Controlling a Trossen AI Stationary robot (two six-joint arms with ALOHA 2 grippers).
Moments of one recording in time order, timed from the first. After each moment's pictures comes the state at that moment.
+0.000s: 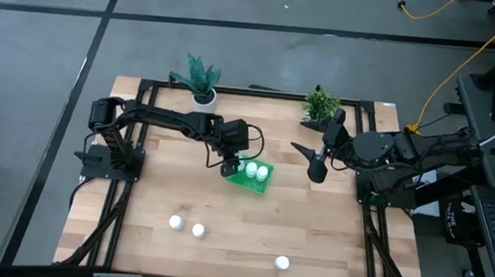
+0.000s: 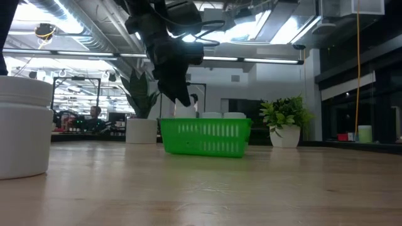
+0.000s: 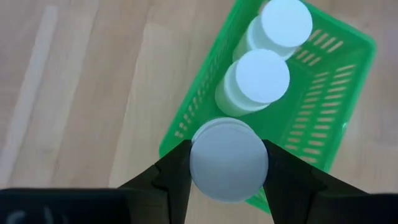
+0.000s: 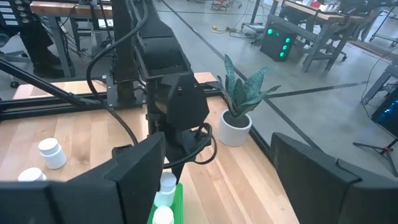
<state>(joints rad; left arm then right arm) 0.16 1.71 1.20 -0.56 0.09 -0.09 0.28 1.10 1.25 -0.49 0.65 0.10</state>
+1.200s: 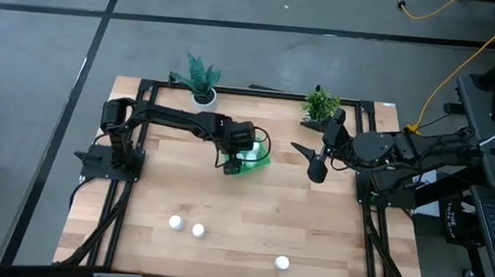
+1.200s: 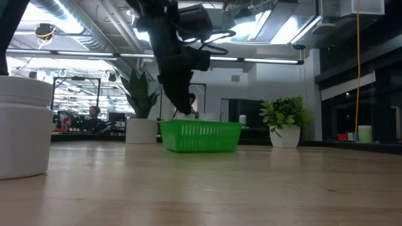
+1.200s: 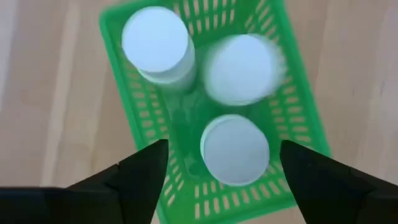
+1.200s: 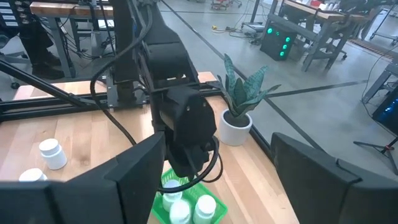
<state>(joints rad) 0.16 1.81 1.33 -0.69 -0.02 -0.02 0.28 1.10 1.25 -0.49 0.65 0.11</state>
